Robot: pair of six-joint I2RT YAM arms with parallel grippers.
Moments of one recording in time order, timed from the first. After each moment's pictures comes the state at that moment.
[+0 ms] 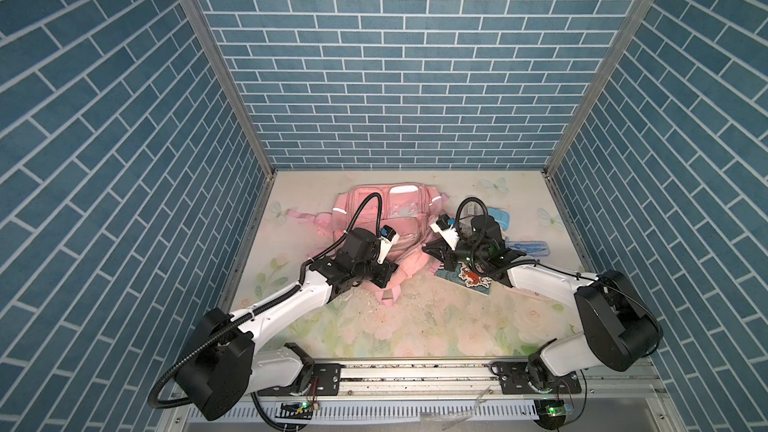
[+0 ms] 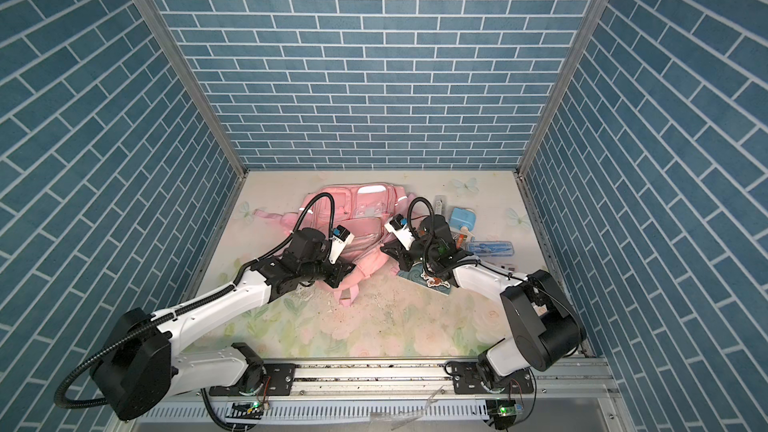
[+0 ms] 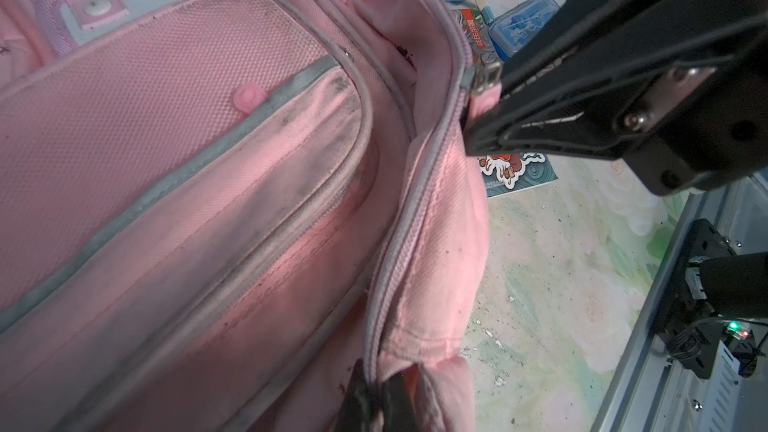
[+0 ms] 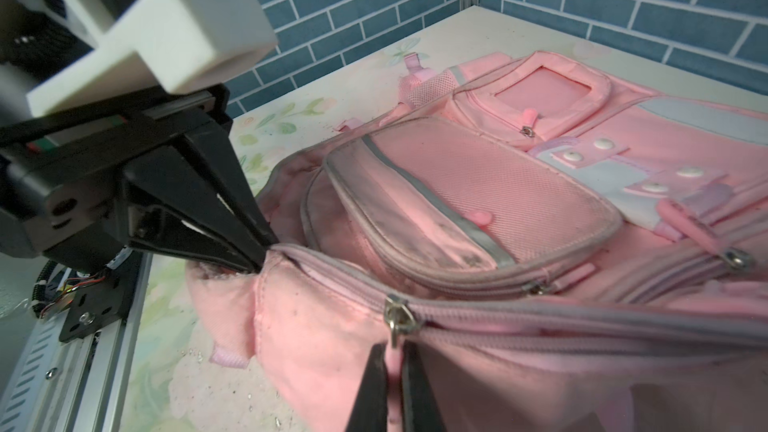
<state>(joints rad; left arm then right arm) -0.63 1.24 0.72 -0.23 0.29 -0.18 0.60 1.48 0.72 0.28 -0.68 -0.11</state>
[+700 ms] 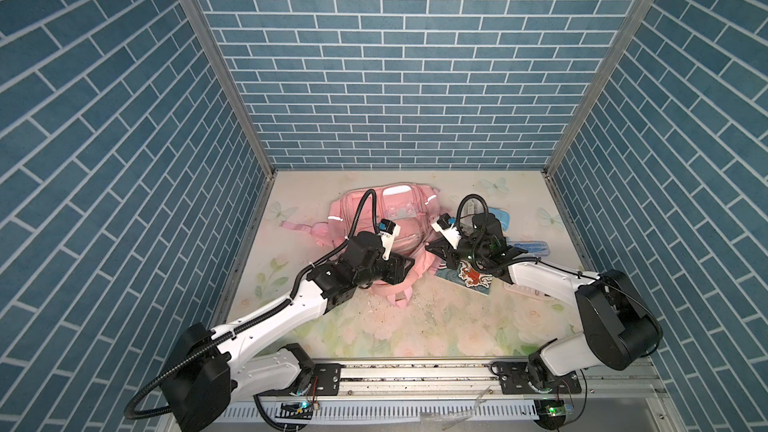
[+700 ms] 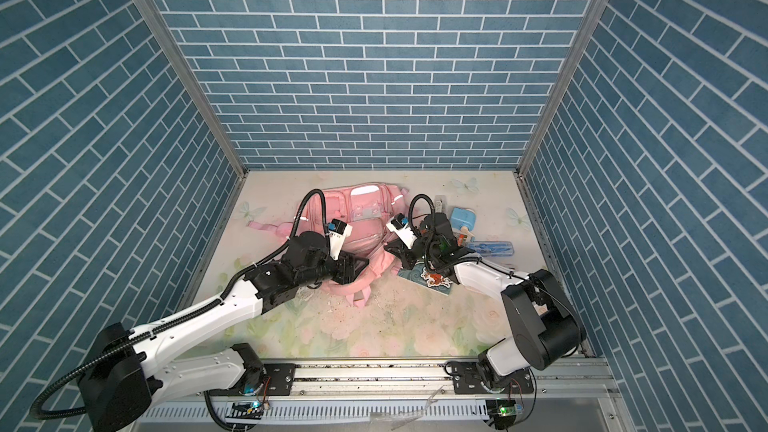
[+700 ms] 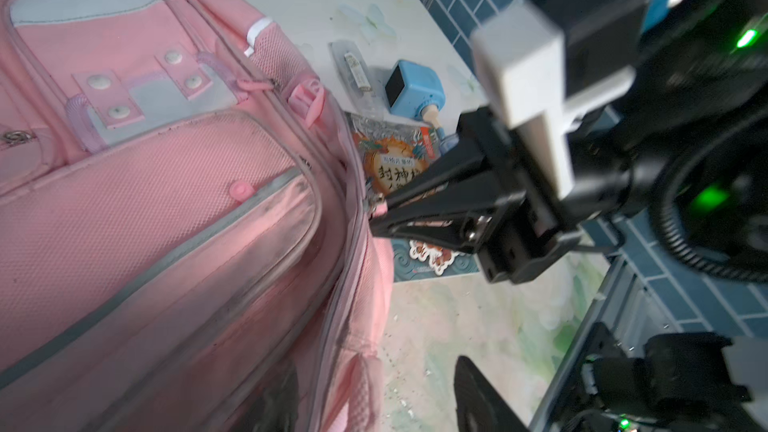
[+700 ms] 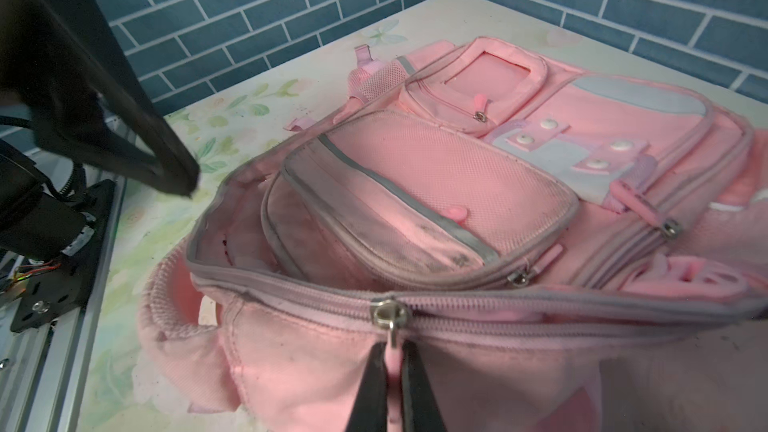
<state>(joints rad) -0.75 1.16 0.82 -0.19 0.14 -0.46 0.54 1.48 0.72 0.23 -0.65 -0.19</state>
